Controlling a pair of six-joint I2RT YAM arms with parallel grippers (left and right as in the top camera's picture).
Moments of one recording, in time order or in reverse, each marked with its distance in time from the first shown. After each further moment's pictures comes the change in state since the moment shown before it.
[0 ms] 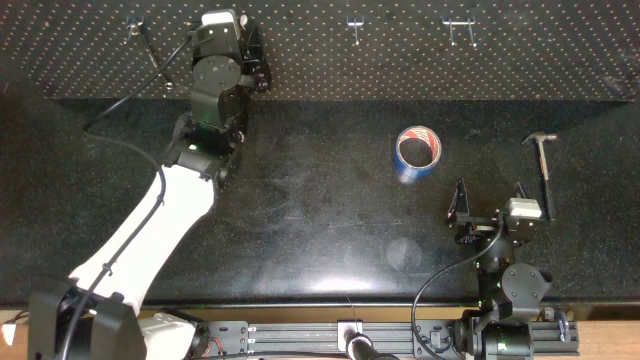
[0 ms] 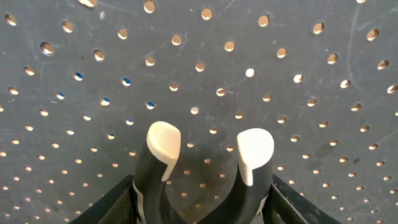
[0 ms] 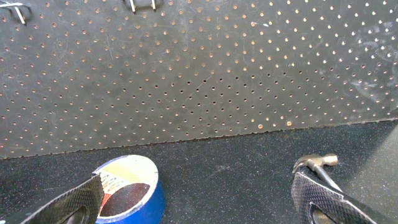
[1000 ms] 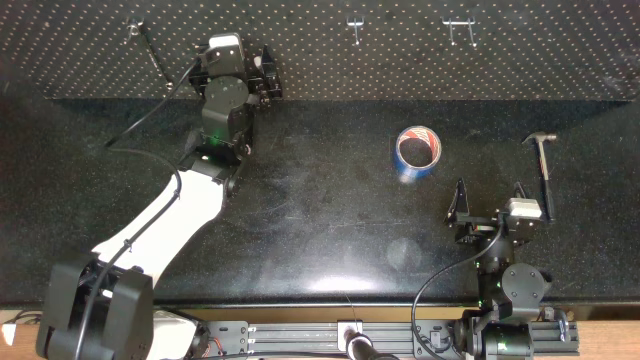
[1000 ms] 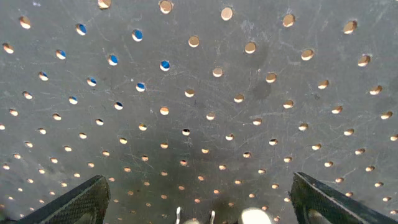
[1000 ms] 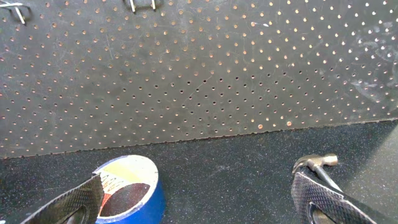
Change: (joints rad) left arm 0.000 0.069 -0.142 0.188 -0.039 0.004; right arm 0.000 0.000 0.000 0.000 0.000 0.000
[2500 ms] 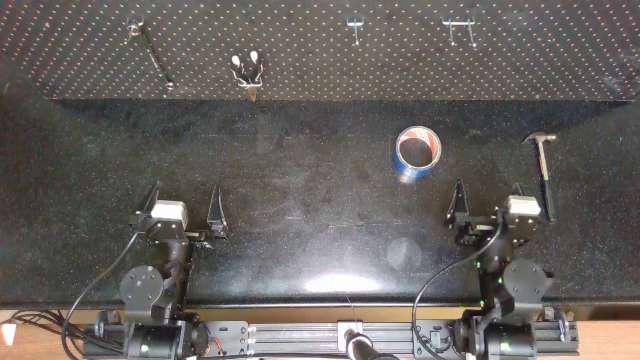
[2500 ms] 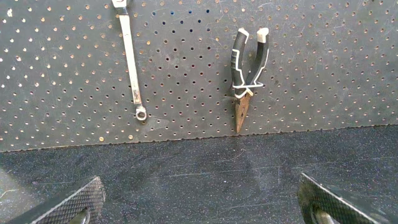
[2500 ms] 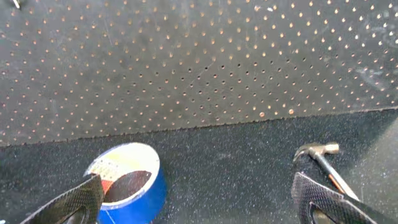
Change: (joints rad) left arm 0.306 -1.558 -0.868 -0.502 0.404 0.243; right arm -0.010 0.057 0.059 -0.068 -0.021 0.000
